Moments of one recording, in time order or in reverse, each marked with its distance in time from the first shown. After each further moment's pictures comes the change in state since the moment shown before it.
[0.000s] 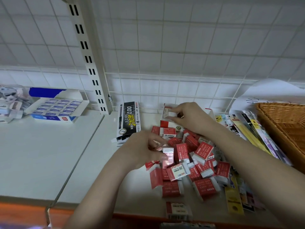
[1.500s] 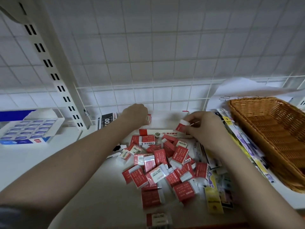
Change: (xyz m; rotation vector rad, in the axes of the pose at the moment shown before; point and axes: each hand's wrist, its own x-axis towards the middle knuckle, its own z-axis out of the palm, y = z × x) left_hand 0.132 0.046 -0.012 0.876 0.088 0.117; right_hand -0.082 0.014 -0.035 0.279 0.332 0.488
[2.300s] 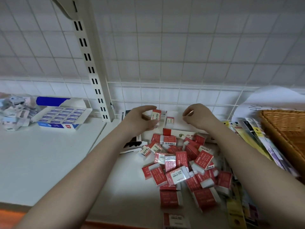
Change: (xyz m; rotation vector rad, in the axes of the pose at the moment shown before) left_hand -0.073 -0.037 0.000 -1.169 0.125 -0.237; right_hand 0.077 -0.031 0.054 -0.137 -0.259 -0.019
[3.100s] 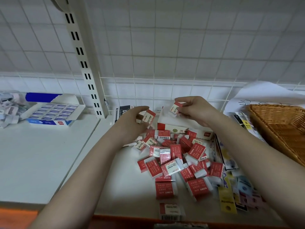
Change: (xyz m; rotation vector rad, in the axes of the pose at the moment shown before) left_hand -0.036 0.001 0.003 0.163 0.023 0.069; right_hand -0.013 -0.002 -0.012 0.690 -0.091 0.113
